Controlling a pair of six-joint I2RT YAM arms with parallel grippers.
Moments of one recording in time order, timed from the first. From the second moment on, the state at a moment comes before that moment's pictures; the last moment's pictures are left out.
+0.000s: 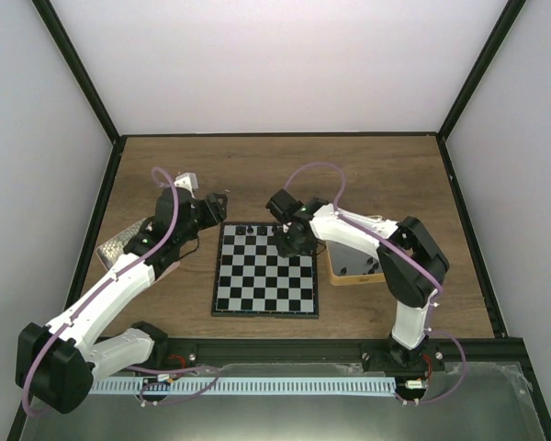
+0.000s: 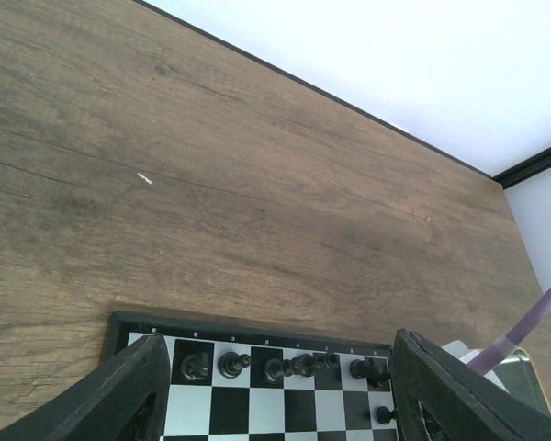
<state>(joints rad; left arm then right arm) -0.45 1.07 0.78 -0.20 -0.05 -0.68 0.80 1.82 1.30 -0.79 0.01 0.50</state>
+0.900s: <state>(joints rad) -0.45 1.07 0.78 -0.20 -0.05 -0.68 0.78 1.96 1.47 -0.73 0.19 0.52</state>
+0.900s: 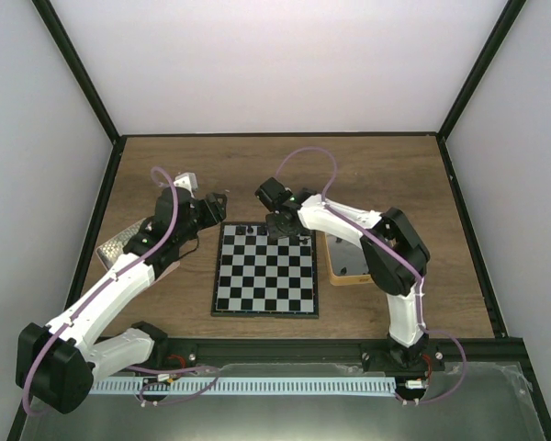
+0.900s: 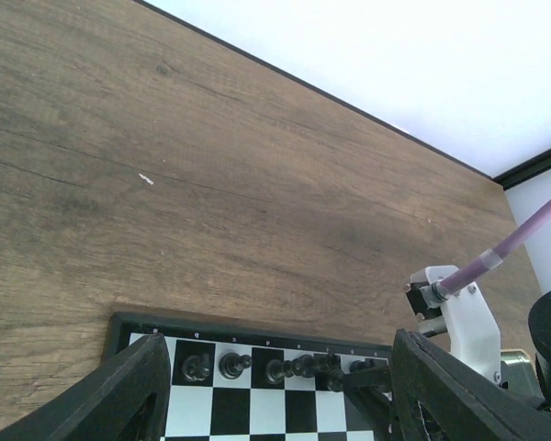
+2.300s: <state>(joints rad) -0.44 1.07 0.78 -0.20 -0.03 -0.69 0.74 1.83 1.44 -0.64 0.15 0.50</state>
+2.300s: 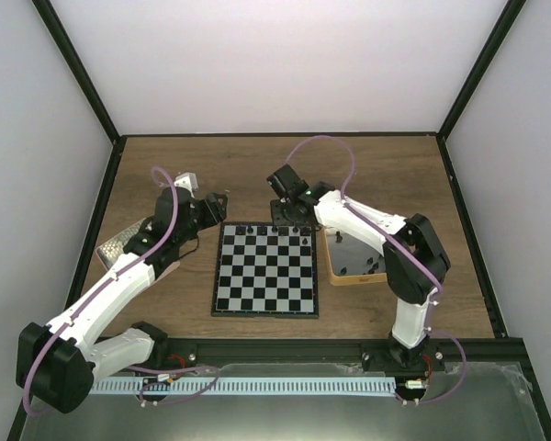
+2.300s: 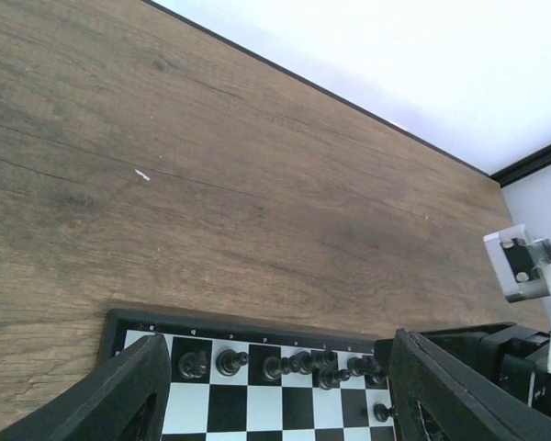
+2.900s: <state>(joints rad) -0.44 1.08 0.78 -0.20 -0.02 -0.69 0.74 1.93 1.42 -0.64 0.08 0.46</state>
